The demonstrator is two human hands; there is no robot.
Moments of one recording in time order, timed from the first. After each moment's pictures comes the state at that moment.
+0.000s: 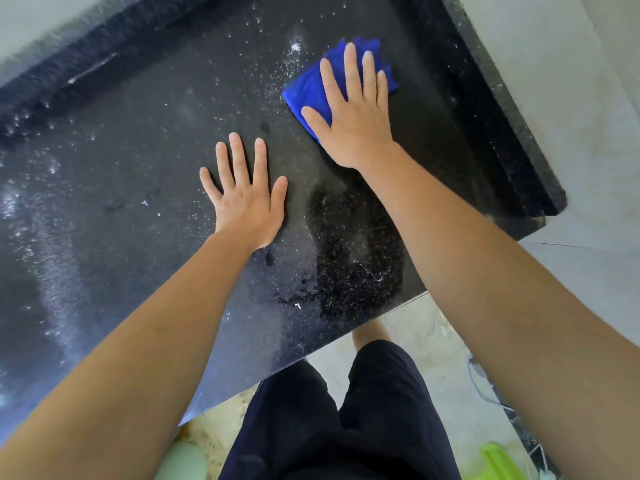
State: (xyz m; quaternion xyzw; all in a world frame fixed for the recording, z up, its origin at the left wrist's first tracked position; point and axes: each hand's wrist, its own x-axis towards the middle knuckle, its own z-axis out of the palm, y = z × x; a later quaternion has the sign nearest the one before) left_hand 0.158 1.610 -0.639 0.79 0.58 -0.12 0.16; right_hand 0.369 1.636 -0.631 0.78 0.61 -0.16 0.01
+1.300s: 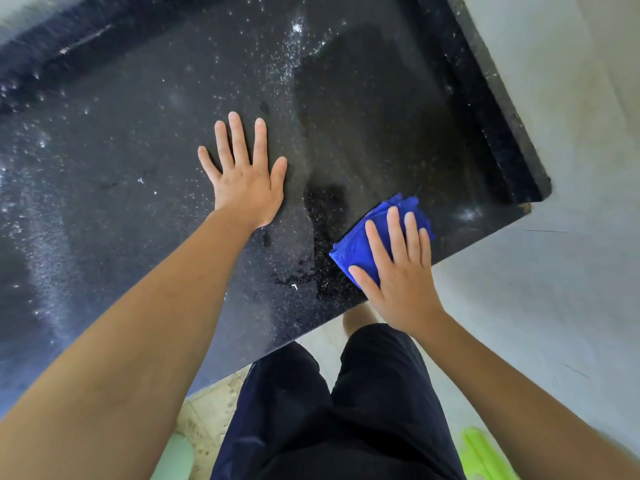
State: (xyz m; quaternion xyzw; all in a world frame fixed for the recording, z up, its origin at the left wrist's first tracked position) left_hand 0.157 1.610 -0.637 0.79 0.57 -0.13 0.16; right_hand 0.336 1.380 -0.628 0.76 0.63 -0.15 0.06
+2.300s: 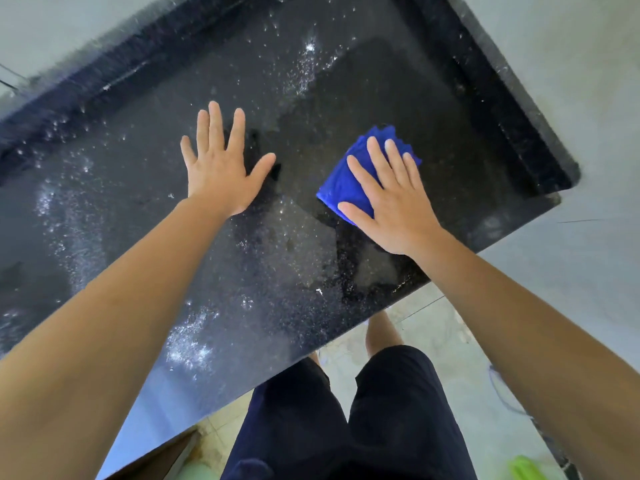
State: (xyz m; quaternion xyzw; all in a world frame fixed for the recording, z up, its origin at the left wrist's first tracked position) left_hand 0.105 1.654 -0.604 0.83 0.54 -0.12 0.11; right_hand 0.341 1.484 -0.638 0.73 0.67 -0.14 -0.01
